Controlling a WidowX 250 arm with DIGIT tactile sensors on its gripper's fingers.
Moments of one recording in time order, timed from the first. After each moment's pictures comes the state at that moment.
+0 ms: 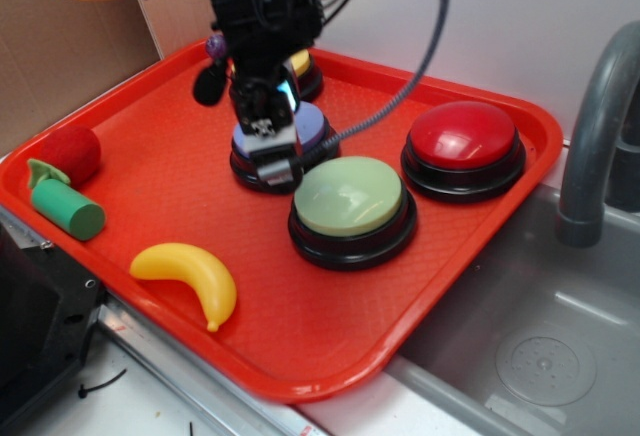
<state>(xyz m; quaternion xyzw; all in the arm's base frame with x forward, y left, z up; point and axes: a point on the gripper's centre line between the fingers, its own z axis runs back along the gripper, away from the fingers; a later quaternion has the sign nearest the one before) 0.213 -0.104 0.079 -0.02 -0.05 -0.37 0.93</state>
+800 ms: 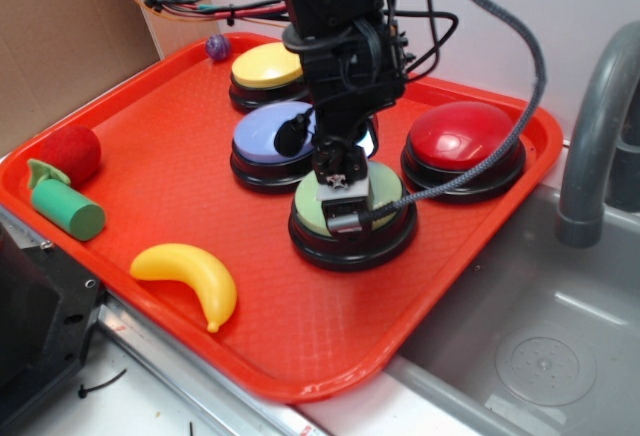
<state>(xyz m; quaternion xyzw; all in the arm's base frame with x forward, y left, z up) 0.226 -0.135 0.051 -0.01 -0.04 -0.43 0.90</state>
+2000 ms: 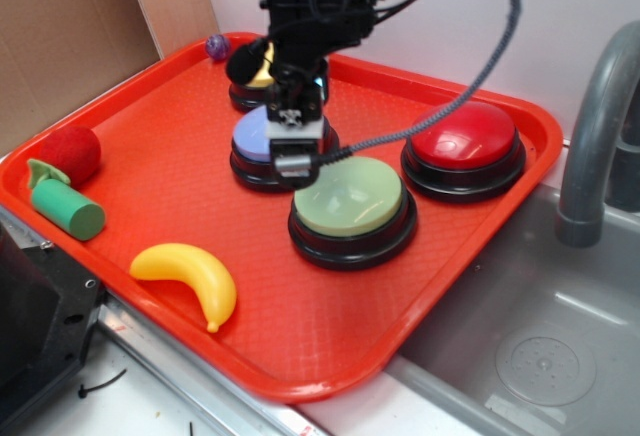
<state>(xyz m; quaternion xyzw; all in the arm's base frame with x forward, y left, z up) 0.209 -0.120 0.105 0.00 0.03 -0.41 0.91</state>
